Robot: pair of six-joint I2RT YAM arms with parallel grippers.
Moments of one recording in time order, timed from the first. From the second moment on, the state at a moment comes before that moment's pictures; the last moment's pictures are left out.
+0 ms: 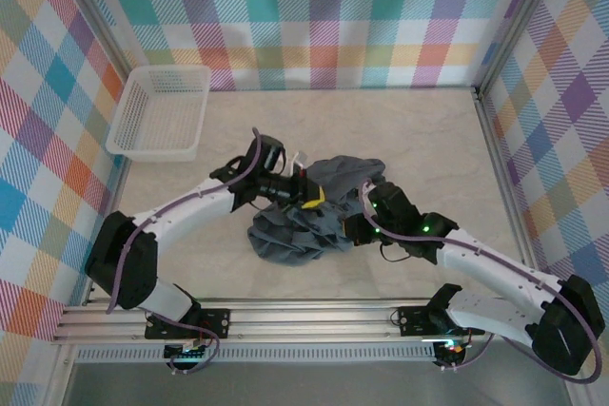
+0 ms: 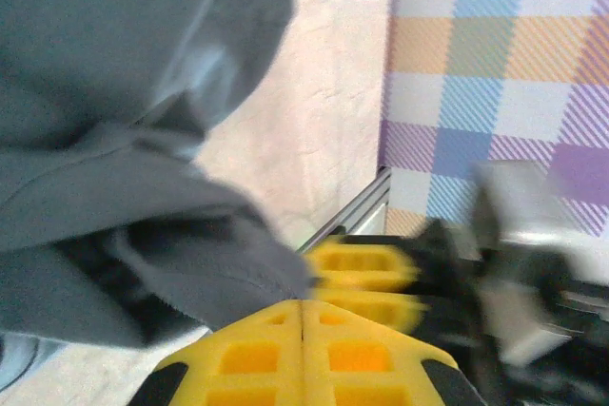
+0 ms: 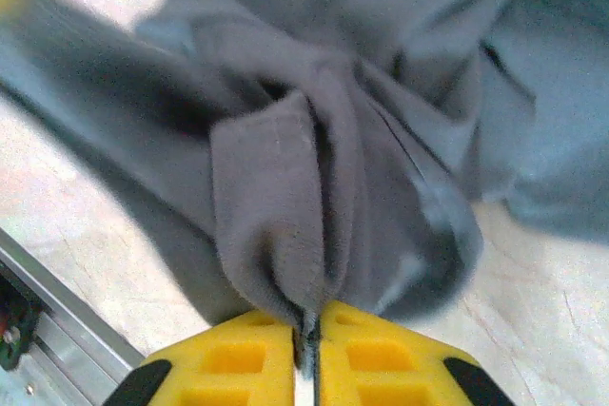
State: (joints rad) left arm -0.62 1.49 1.10 -0.34 0.71 -0.92; right arm 0.78 1.01 0.65 -0.47 -0.15 0.55
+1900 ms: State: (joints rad) left arm -0.86 1.39 0.97 -0.59 0.28 -0.49; right arm 0.70 1.04 0.87 -0.60 -0.34 0.49
